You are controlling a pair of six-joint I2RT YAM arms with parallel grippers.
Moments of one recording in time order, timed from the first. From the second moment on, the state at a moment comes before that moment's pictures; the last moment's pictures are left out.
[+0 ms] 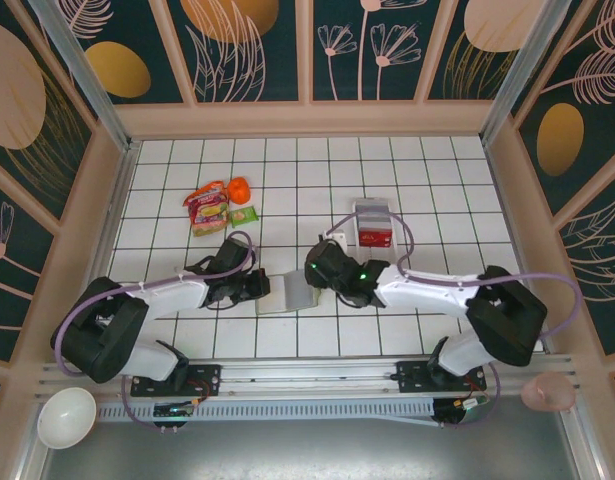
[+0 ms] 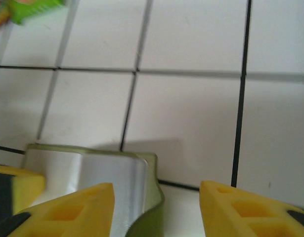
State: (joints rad) left arm -0.57 1.41 0.50 -0.09 0.28 -0.72; right arm 1.00 1.43 0.80 -0.21 0.32 0.71
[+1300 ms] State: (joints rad) left arm -0.57 1.34 0.40 0.02 0.28 -0.72; right arm 0.35 1.38 0.82 -0.26 -0.08 -1.36
